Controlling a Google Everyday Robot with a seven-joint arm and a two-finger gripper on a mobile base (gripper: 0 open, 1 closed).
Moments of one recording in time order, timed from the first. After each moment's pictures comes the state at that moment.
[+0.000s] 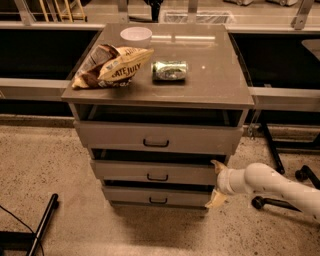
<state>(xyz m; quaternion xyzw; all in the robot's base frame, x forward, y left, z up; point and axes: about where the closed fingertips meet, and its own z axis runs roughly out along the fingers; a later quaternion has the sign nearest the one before) 0.579 -0.209 0.444 -0.61 0.71 0.05 0.34</state>
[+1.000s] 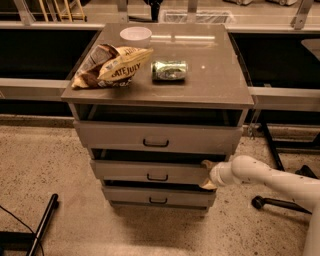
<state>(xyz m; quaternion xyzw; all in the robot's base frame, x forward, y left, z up) 0.622 -0.196 0.421 -0.64 0.70 0.02 0.32</state>
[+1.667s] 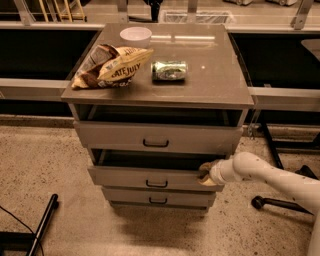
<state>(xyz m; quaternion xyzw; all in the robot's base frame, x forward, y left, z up) 0.627 -0.190 0.428 -0.65 0.69 0.04 0.33</state>
